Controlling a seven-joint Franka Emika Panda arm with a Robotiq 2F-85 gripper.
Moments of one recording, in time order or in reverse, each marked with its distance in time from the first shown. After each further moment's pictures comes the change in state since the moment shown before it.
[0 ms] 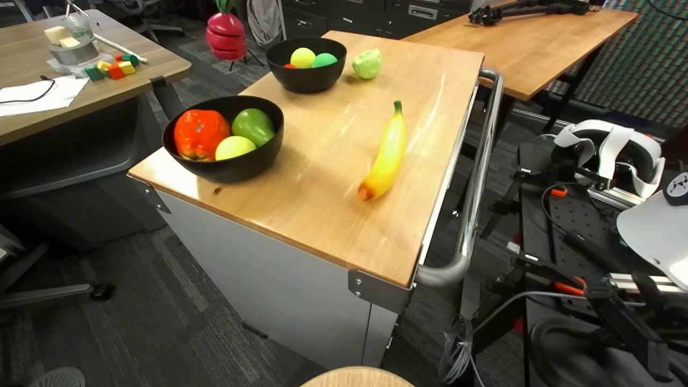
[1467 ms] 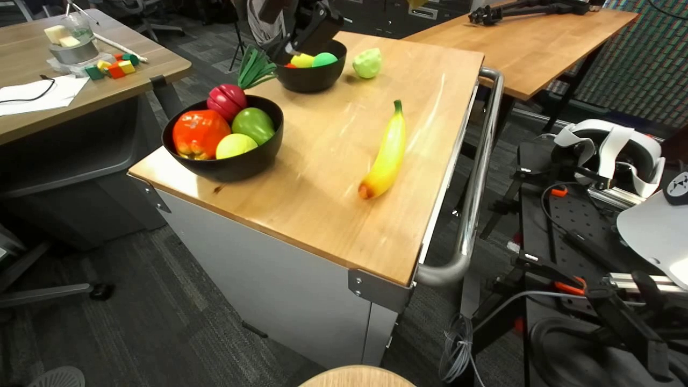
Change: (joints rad) arm 0.011 -0.137 0.099 -0.156 0.080 -0.296 -0.153
